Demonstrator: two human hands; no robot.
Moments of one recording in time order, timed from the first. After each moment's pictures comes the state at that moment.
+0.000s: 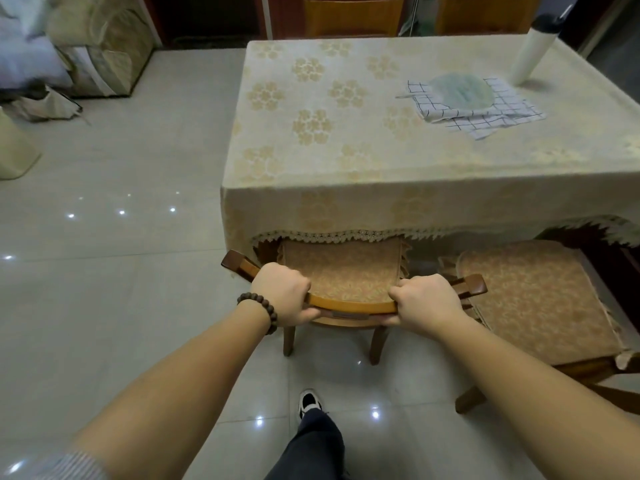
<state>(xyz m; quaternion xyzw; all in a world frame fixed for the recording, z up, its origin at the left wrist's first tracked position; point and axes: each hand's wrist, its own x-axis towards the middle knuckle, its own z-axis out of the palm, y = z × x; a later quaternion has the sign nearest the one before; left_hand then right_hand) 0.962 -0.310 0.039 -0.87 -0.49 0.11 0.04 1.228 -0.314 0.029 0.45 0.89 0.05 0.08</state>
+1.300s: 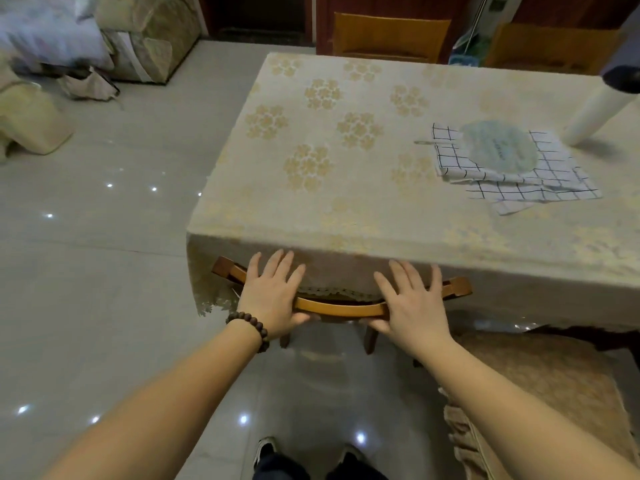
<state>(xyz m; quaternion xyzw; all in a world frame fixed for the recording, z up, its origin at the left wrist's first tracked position) 1.035 -0.141 0.020 -0.75 -0.66 0.11 0.02 1.288 -0.105 0.024 0.50 0.86 0.06 0.06</state>
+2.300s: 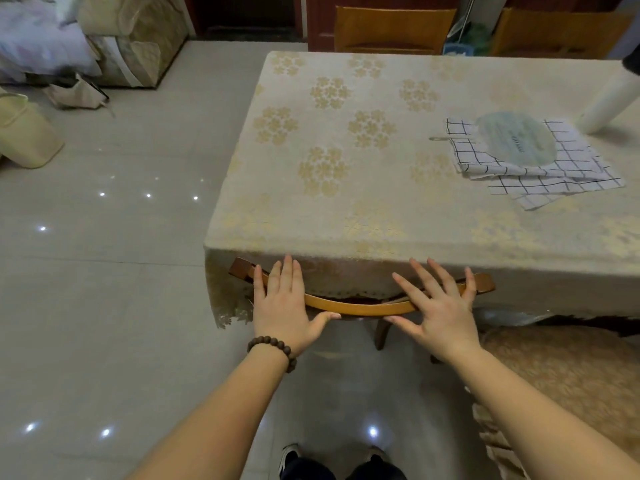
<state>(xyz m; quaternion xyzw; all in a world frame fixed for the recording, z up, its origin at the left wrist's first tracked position) 1.003 -0.142 0.009 -0.66 -0.75 0.06 0.01 1.266 -0.101 0.008 0.55 0.83 0.02 -0.03</state>
